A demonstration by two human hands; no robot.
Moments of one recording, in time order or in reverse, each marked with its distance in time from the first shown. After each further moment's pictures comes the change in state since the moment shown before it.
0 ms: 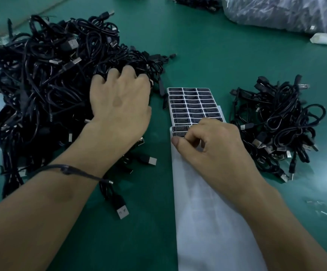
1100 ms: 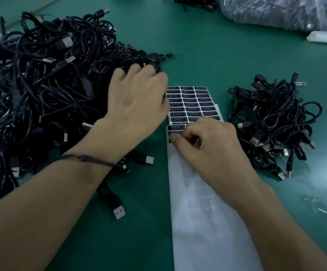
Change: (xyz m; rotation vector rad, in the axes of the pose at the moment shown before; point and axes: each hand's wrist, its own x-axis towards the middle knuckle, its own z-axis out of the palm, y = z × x) left_hand 0.008 0.014 0.011 -0.159 0.155 0.191; right_hand 0.002 0.000 0.003 0.027 0.009 0.050
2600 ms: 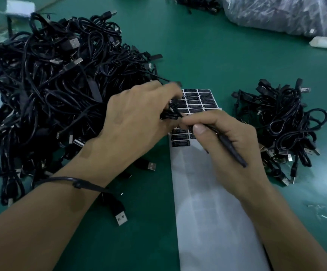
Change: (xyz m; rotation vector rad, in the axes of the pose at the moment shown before) left_hand -0.029 -0.006 -0.012 -0.379 0.046 0.081; right_hand 0.001 0.006 -0.005 0.452 0.137 -0.253
